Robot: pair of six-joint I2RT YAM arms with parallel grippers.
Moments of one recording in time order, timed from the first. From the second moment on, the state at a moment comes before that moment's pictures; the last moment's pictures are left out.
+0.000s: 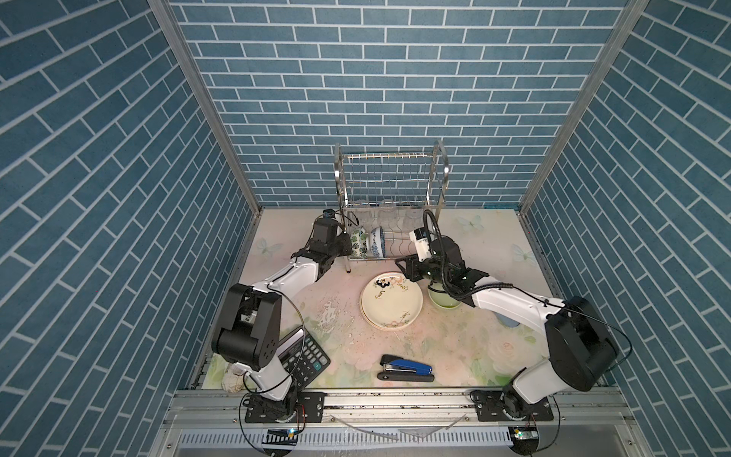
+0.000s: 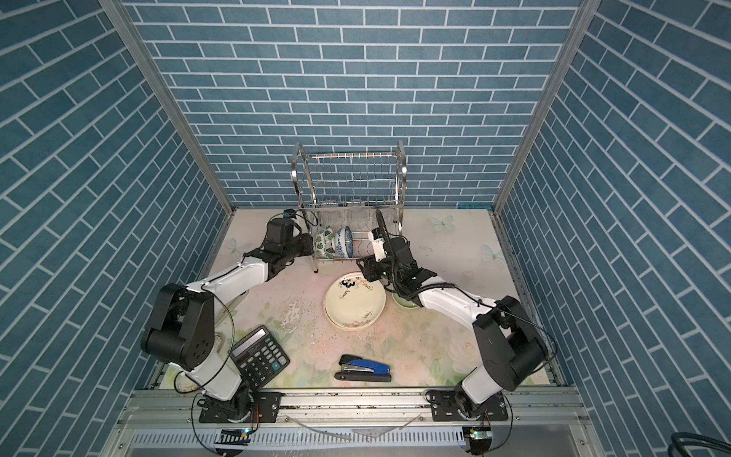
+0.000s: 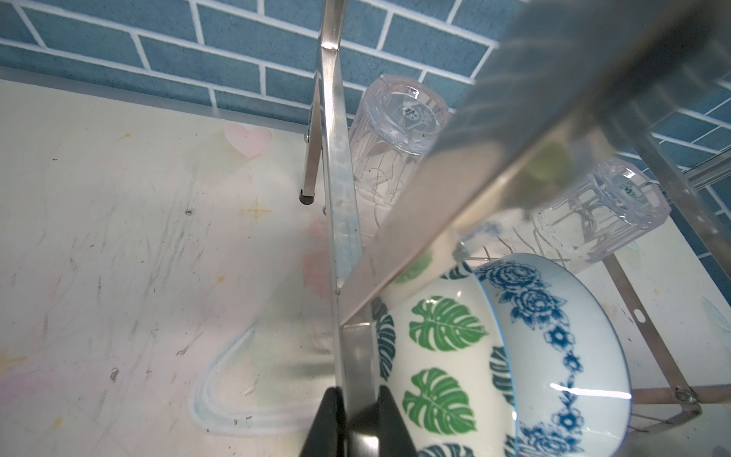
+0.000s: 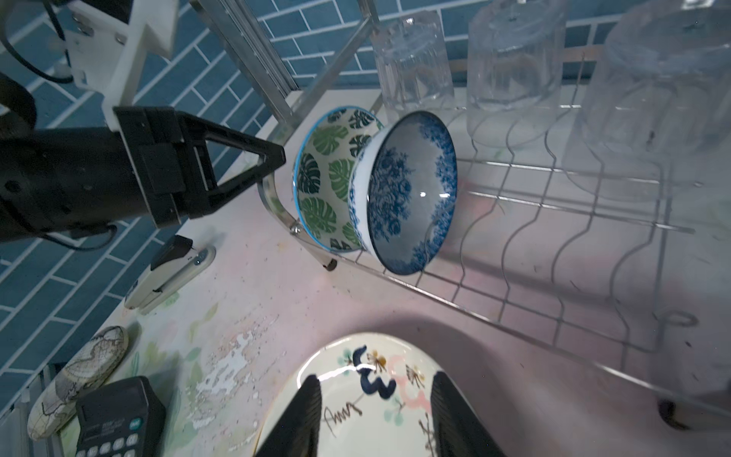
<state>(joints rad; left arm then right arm) -0.30 1.67 1.08 0.00 0.02 -0.37 0.68 1.59 0.95 0.21 -0.20 0.34</state>
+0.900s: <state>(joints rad) -0.30 1.67 1.09 -0.01 0.03 -0.37 0.64 2.05 1.24 0.65 -0.32 0.45</state>
